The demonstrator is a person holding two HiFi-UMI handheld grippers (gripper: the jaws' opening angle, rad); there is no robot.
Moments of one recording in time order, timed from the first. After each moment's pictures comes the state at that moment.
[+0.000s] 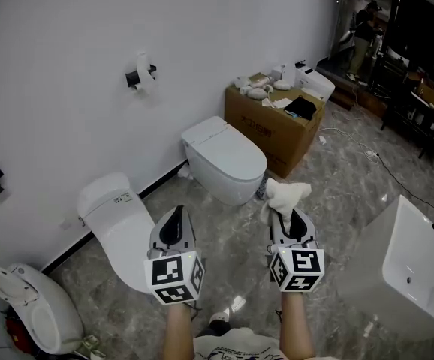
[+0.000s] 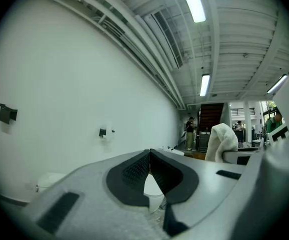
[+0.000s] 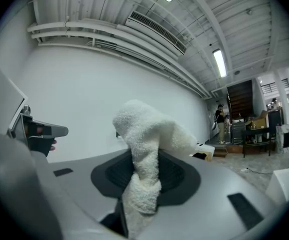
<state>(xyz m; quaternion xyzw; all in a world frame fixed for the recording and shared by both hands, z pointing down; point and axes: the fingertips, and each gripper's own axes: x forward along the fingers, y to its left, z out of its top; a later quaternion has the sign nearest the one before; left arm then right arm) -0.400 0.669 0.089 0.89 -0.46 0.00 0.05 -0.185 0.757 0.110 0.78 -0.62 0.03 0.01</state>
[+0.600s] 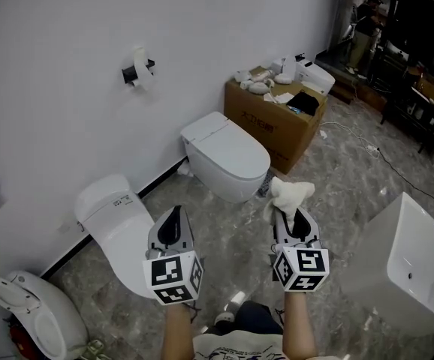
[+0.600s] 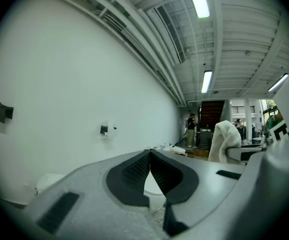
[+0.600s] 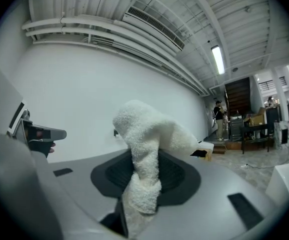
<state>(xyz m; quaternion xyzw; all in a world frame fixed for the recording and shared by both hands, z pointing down) -0.413 0.609 0.109 0.89 -0.46 0.02 0.06 -0.189 0.709 0.126 0.79 -0.61 0.04 0.01</state>
